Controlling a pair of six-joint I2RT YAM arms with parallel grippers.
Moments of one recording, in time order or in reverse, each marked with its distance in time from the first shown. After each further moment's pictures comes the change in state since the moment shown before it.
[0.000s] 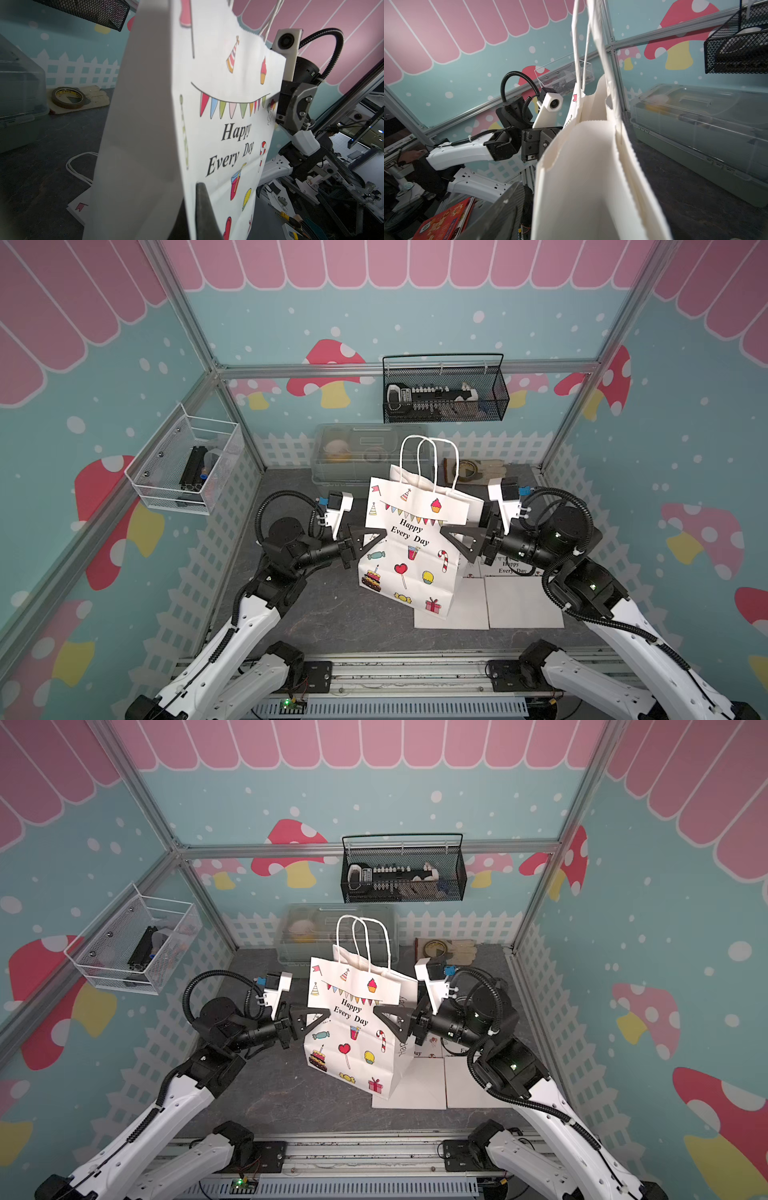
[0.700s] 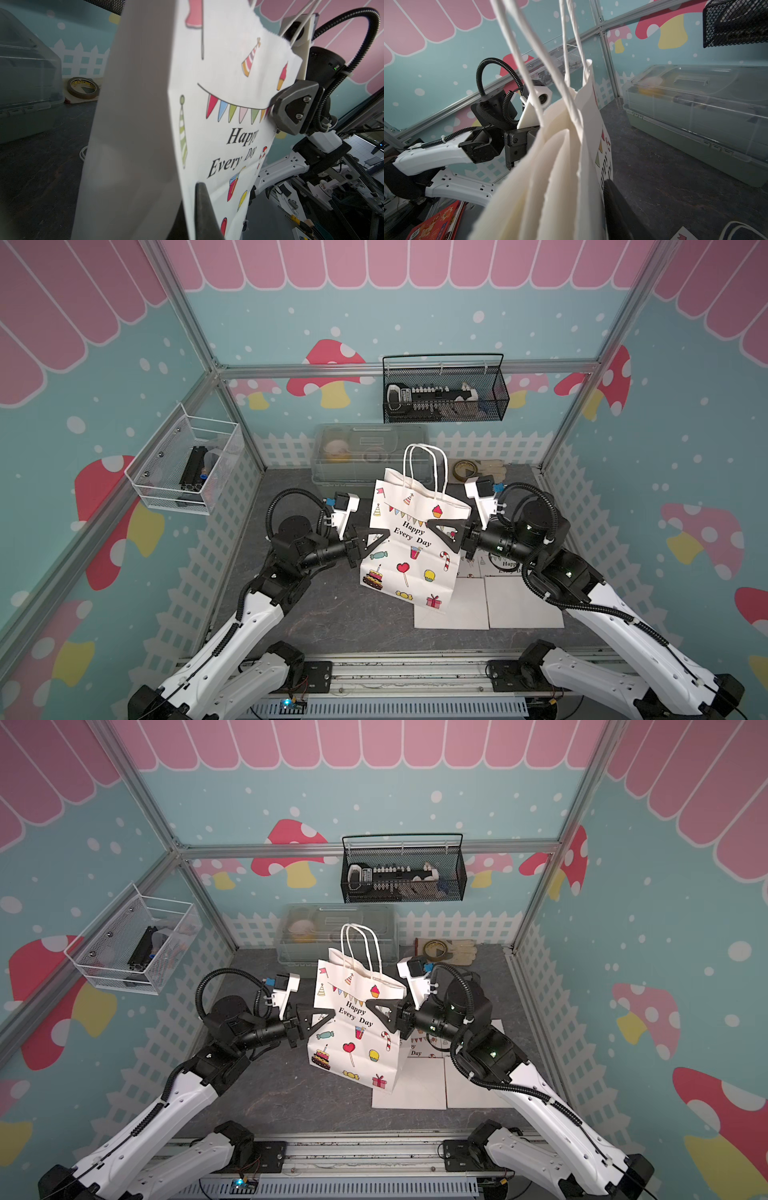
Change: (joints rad) left arm -0.037 0.031 0.003 -0.056 -0.078 0.050; right arm 0.060 0.094 0.000 -0.001 0.087 0.006
